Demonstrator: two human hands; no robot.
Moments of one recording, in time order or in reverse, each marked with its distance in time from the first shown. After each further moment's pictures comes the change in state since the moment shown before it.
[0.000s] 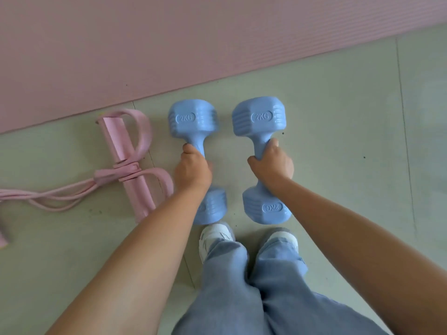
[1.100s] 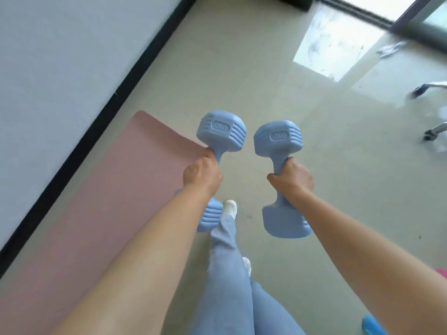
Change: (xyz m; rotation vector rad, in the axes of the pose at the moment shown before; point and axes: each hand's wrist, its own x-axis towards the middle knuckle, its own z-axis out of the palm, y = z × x) left_hand -0.579 0.766 -0.323 0.598 0.105 0.976; right_hand -0.243 0.427 -0.822 0.466 0.442 0.525
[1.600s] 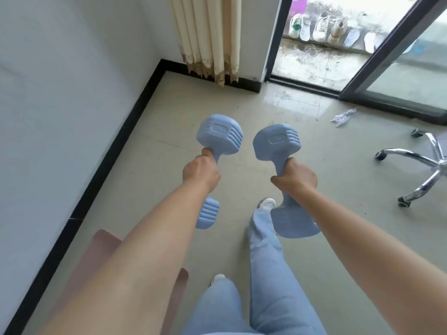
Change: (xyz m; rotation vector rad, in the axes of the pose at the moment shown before) left_hand 0.359 0.282 -0.253 0.069 0.056 0.175; right_hand 0.379 -0.049 -0.314 -0.001 0.096 0.049
